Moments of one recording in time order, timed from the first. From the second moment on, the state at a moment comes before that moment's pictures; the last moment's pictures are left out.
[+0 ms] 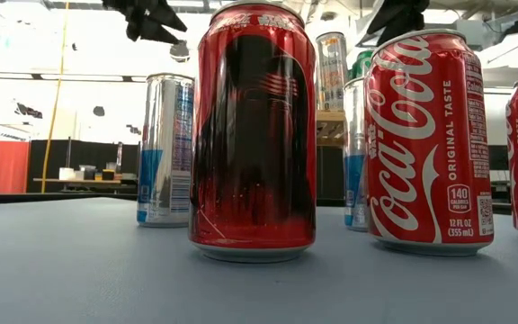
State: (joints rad) left arm 0.74 0.97 1.14 -0.41 0.15 0.17; right arm -0.59 1.20 1.58 -1.13 -0.02 -0.06
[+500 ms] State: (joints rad) left arm 0.69 1.04 0.82 0.08 0.24 -0.09; right arm -0.59 1.20 1.58 -1.12 -0.02 -0.06
